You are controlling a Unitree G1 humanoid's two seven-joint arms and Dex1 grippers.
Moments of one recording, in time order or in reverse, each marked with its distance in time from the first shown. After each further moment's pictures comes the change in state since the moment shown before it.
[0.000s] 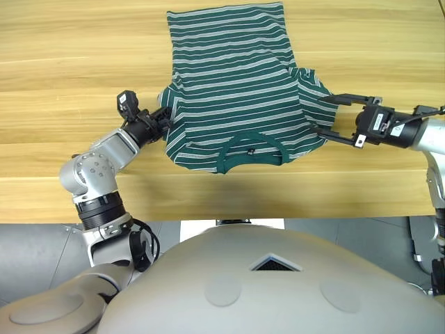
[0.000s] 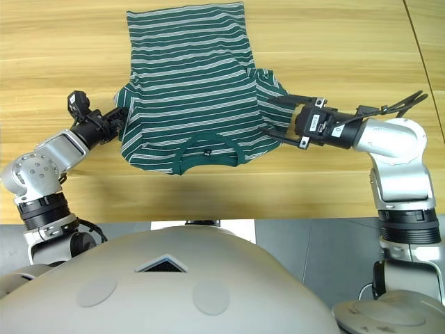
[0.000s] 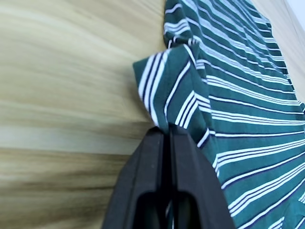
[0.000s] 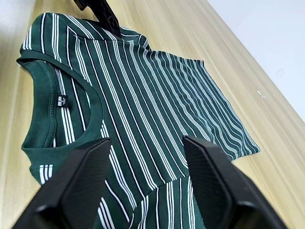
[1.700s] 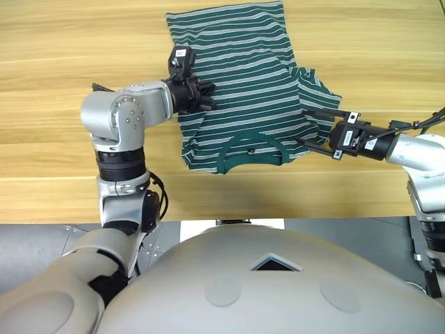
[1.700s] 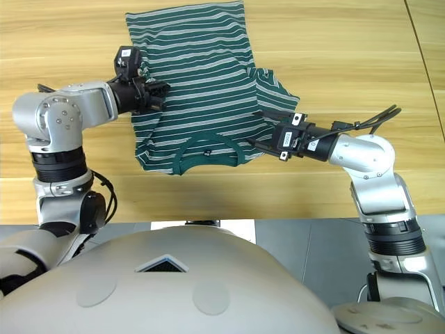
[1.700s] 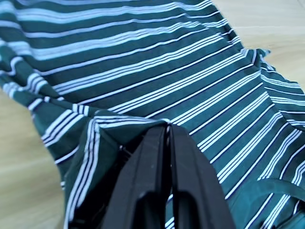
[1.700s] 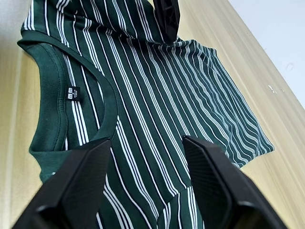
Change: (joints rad) left arm -0.383 -0.061 -0.276 -0.011 0.235 0.293 -0.041; right arm 0.073 0.033 0.082 -0.111 -0.151 0.043 -0.128
